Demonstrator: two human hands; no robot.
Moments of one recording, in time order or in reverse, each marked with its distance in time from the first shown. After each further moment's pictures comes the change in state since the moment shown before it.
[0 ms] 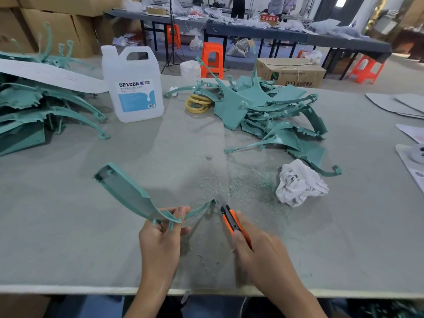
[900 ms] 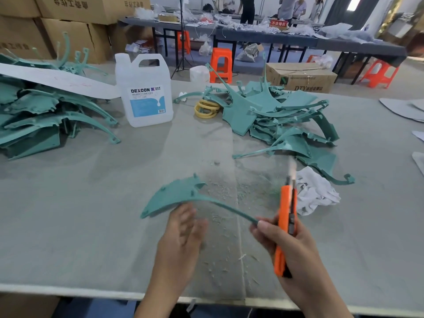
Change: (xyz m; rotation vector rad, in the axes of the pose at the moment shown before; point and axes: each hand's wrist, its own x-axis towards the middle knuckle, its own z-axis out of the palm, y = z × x) left_hand -0.005 0.011 0.001 0.244 -0.236 0.006; right_hand 0.007 -0.002 -0.030 1.471 0.093 0.187
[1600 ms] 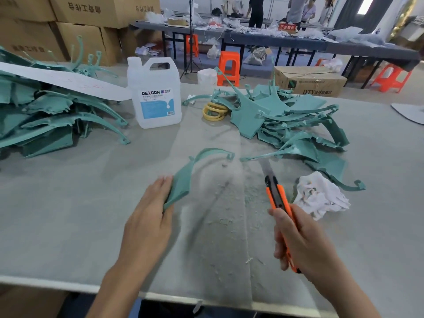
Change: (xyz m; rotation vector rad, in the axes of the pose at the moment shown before) left_hand 0.035 0.032 -0.063 0.762 0.064 0.269; right_hand 0.013 -0.022 -0.004 -0.753 -0.083 -0.128
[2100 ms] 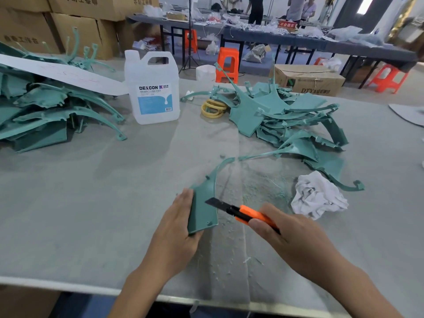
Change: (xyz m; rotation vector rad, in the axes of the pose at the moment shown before) left_hand -0.012 -0.012 0.062 -0.071 -0.252 0.070; right_hand 0.015 -0.016 -0.008 -0.956 -0.208 -0.332
